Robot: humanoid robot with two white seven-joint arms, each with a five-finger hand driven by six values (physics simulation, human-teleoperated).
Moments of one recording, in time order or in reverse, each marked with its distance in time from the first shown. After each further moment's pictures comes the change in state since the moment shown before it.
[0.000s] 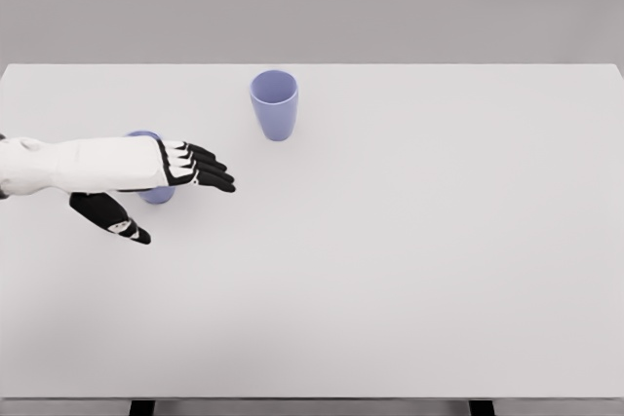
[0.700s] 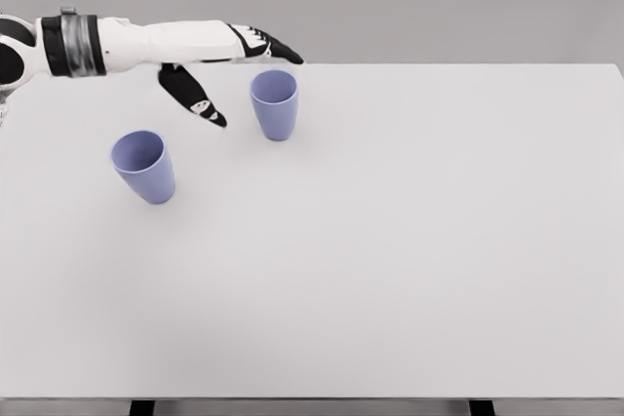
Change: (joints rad) left arm -0.408 -0.417 -0.234 0.539 -0.012 0.000 0.000; right arm 0.005 0.000 0.001 0.004 0.001 0.001 0.000
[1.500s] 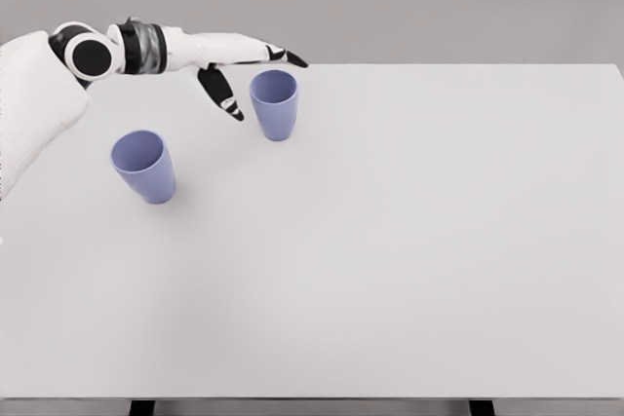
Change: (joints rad) left arm -0.054 -0.307 -0.005 0.511 -0.242 0.000 0.000; right arm 0.000 0.000 0.000 0.000 0.000 0.000 0.000
